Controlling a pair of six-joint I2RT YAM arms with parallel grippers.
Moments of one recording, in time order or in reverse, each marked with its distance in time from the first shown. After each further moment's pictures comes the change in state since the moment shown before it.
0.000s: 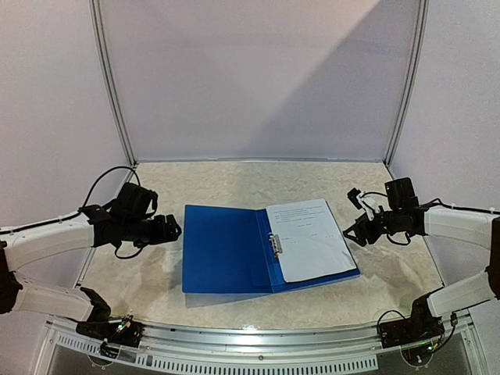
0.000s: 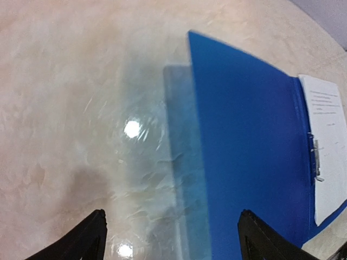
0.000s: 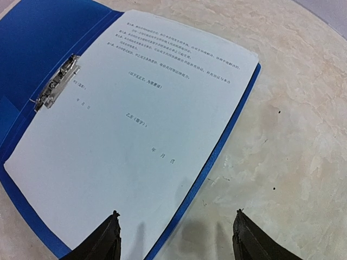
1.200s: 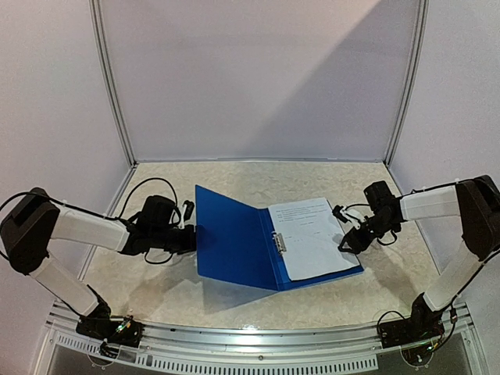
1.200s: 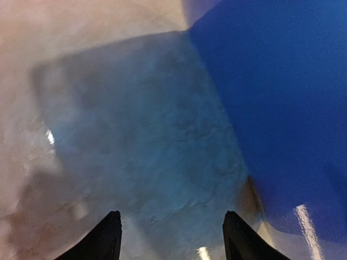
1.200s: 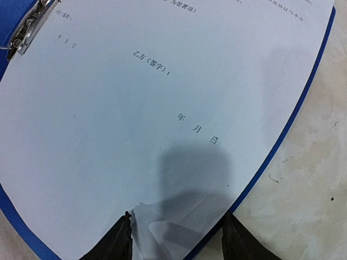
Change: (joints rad) left arm -0.041 0.360 -0.099 0.615 0.376 0.008; right arm 0.039 0.329 0.145 -0.144 0.035 -0.108
